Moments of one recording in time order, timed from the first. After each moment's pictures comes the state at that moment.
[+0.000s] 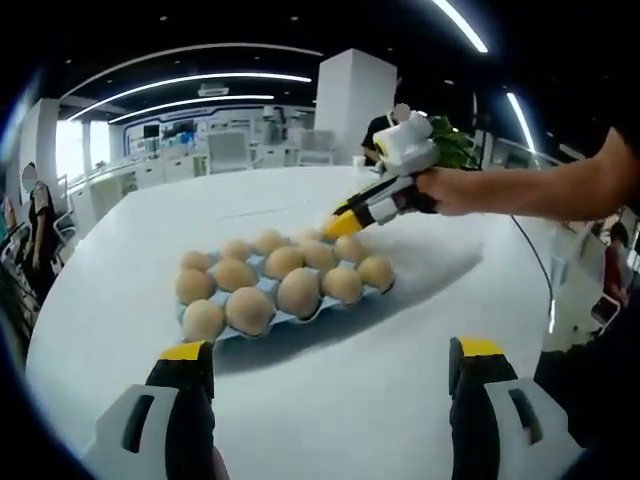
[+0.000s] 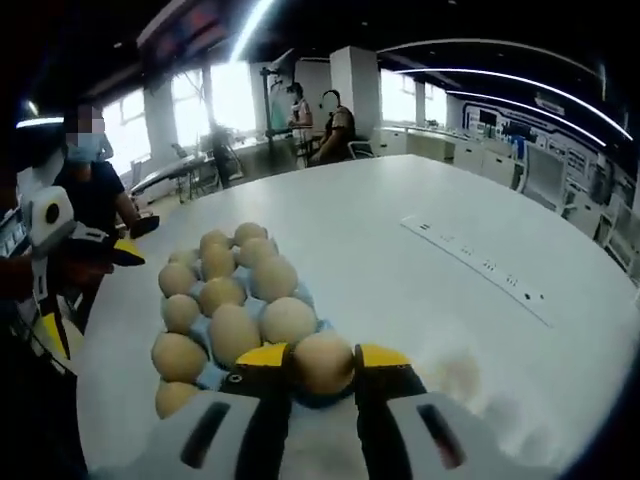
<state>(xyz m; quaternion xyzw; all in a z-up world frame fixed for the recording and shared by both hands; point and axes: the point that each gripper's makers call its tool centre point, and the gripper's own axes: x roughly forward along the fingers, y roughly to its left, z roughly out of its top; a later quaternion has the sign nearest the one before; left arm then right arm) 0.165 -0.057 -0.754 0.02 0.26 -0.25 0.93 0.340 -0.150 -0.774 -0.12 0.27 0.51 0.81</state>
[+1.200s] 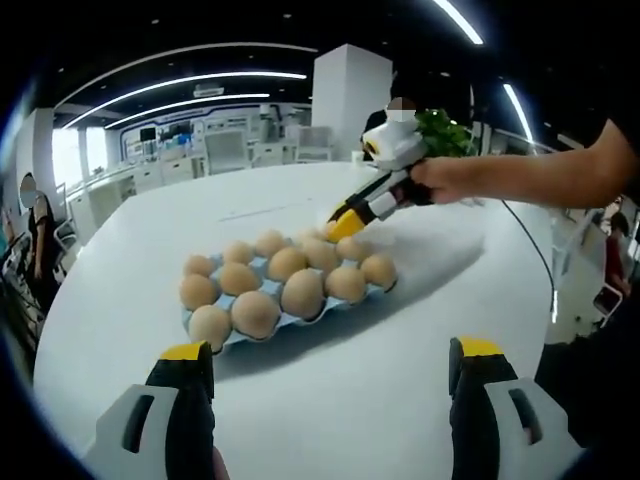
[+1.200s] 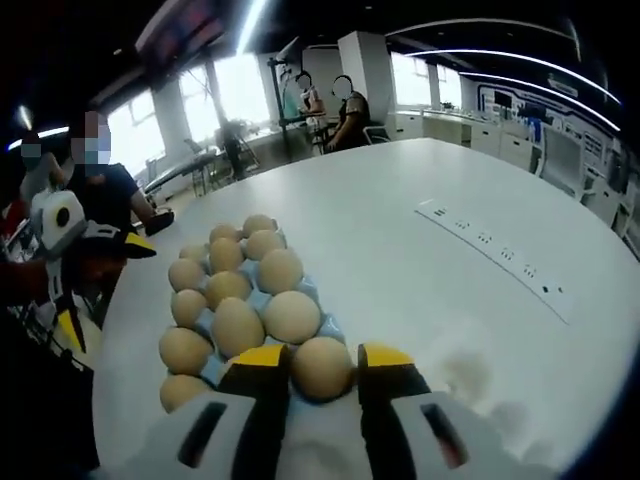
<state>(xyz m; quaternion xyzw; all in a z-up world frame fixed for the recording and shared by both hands) 0.166 -0.056 -0.750 0.03 0.26 -0.25 0.93 0.334 -0.153 -0.771 -0.11 0.30 0.54 0.78</state>
